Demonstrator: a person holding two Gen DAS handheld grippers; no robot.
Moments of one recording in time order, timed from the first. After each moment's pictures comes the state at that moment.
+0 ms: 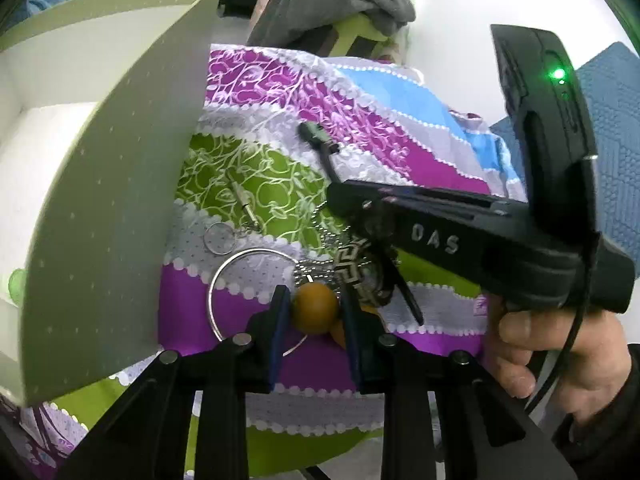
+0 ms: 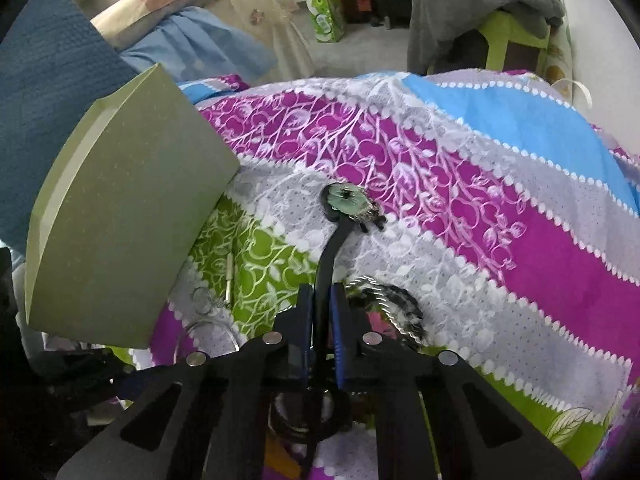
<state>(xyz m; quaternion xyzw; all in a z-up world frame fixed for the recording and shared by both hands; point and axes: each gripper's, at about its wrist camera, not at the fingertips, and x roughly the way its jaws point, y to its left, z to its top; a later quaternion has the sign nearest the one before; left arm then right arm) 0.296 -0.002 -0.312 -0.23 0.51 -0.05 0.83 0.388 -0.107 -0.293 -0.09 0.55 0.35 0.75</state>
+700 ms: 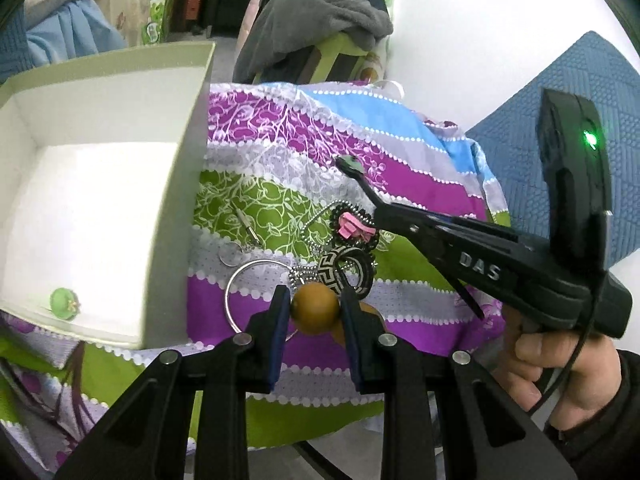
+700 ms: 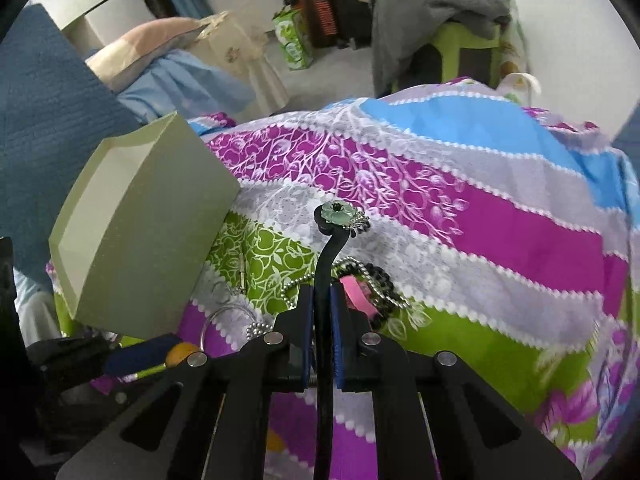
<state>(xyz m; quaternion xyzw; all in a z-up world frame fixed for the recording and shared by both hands) 0.274 0.005 -0.267 -0.20 0.49 -0.06 0.85 0.354 -0.147 -0.247 -0.03 0.52 0.29 0.80</state>
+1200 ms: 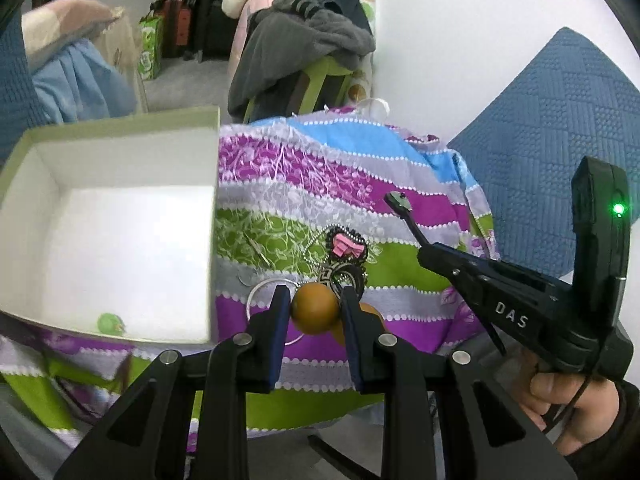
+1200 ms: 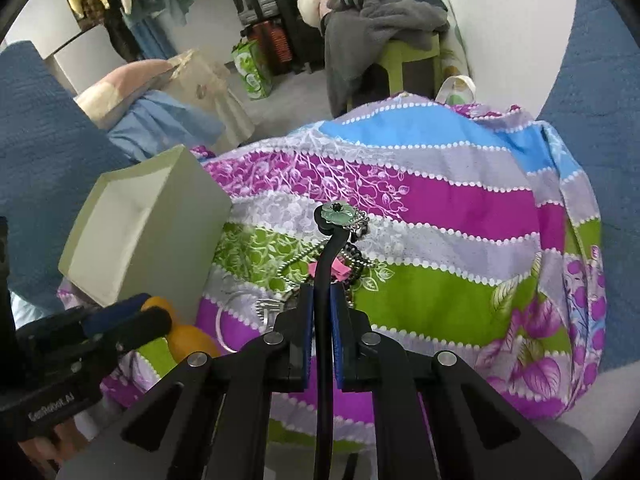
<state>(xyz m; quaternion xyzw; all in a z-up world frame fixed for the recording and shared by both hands) 0.261 0.019 -0.216 -0.16 0.47 -0.07 0.86 0.312 -0.169 -0.202 0.01 0.50 0.22 0.84</state>
